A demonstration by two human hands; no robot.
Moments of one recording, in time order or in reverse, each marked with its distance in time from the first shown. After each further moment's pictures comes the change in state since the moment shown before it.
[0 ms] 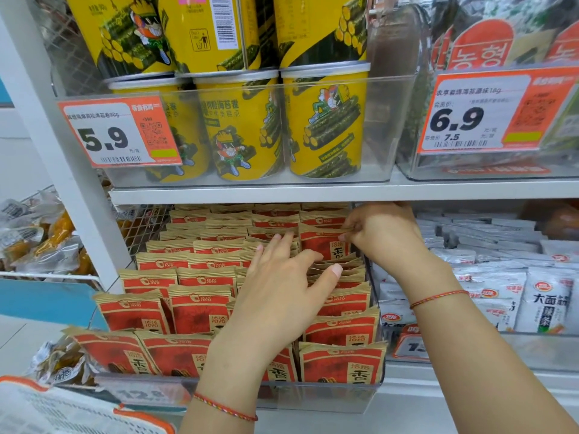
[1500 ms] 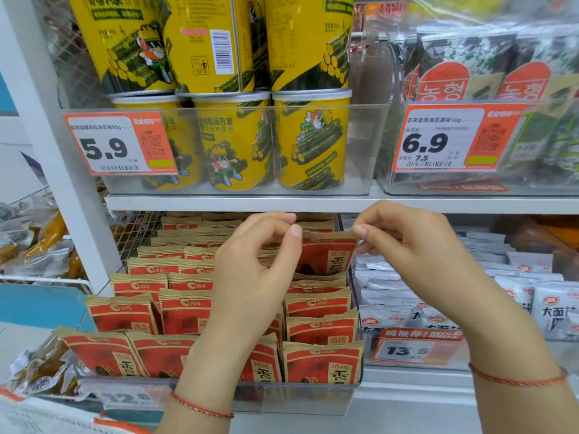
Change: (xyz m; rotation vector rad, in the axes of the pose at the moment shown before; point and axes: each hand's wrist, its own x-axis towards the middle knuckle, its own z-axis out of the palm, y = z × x) left_hand -0.013 0.005 -0.014 -0.617 0.661 0.253; right_hand -0.076 0.011 -0.062 0.674 0.133 -0.186
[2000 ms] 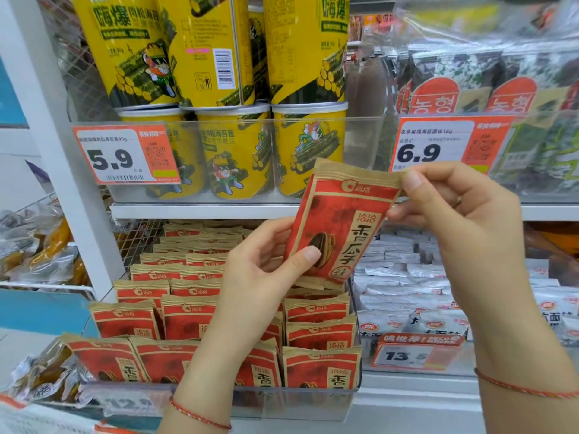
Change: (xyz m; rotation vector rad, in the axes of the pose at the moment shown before) left_hand 0.000 0.012 -0.004 -0.362 -0.186 -0.175; right_hand -0.005 -0.026 -0.019 0.567 0.401 -0.111
